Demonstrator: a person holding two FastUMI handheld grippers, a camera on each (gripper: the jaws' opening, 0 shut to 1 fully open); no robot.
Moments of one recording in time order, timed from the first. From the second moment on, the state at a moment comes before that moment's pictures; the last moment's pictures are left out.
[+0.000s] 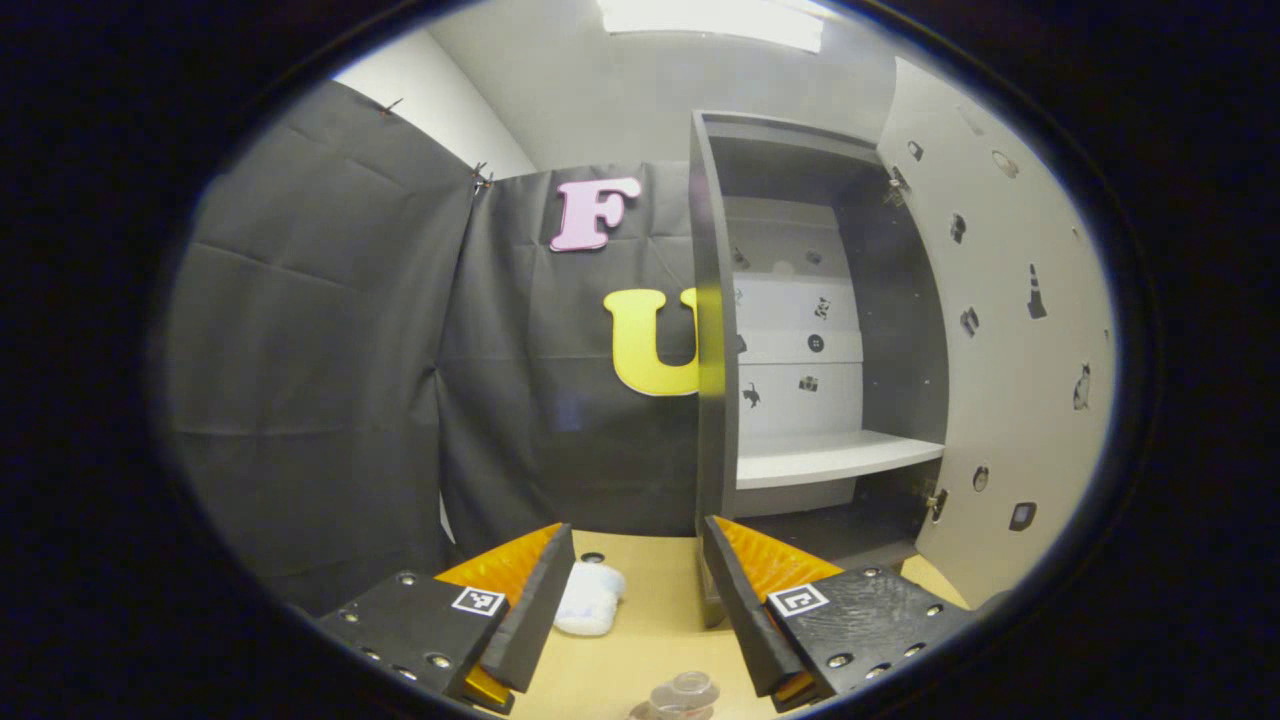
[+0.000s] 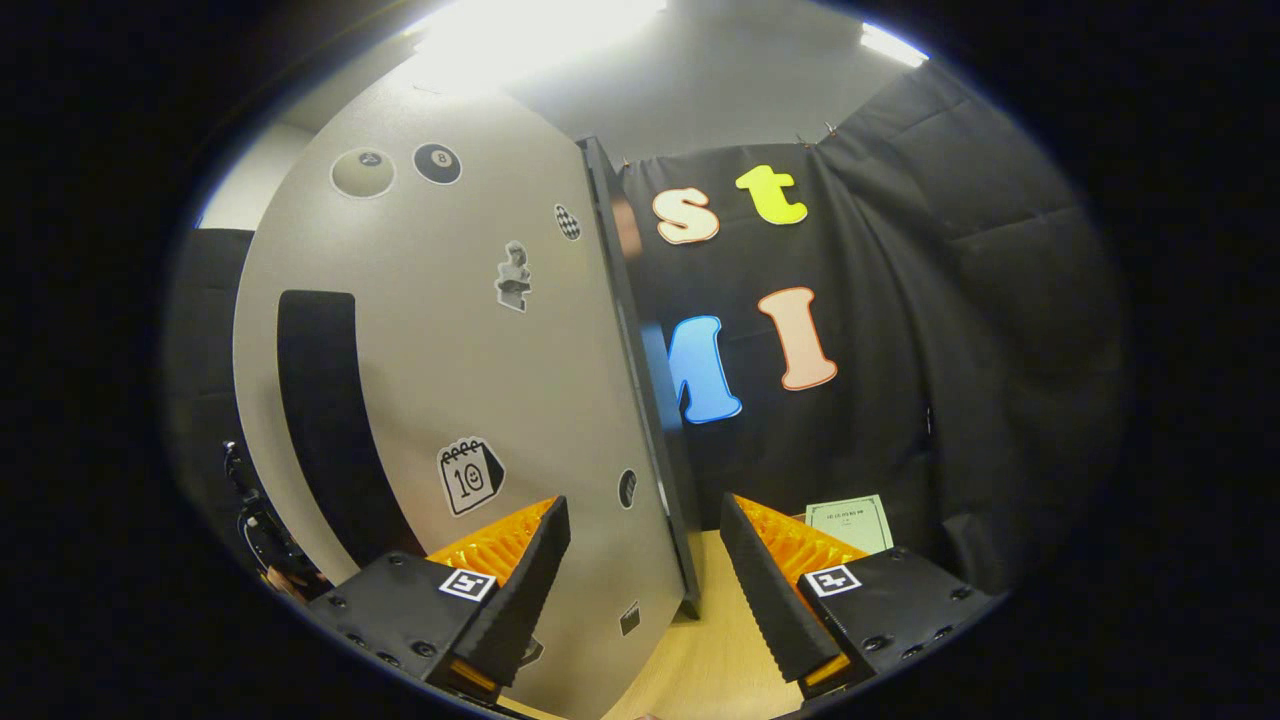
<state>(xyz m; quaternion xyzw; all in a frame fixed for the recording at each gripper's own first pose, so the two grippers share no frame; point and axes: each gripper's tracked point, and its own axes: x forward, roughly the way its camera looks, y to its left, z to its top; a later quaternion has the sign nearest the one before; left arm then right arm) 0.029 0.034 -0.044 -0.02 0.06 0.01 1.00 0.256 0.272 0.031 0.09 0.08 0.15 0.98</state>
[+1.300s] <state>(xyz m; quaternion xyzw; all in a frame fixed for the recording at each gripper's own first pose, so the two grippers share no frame) 0.012 0.174 -0.091 -0.03 0.08 0.03 1.00 0.304 0.442 0.010 0.04 0.08 0.17 0.98</state>
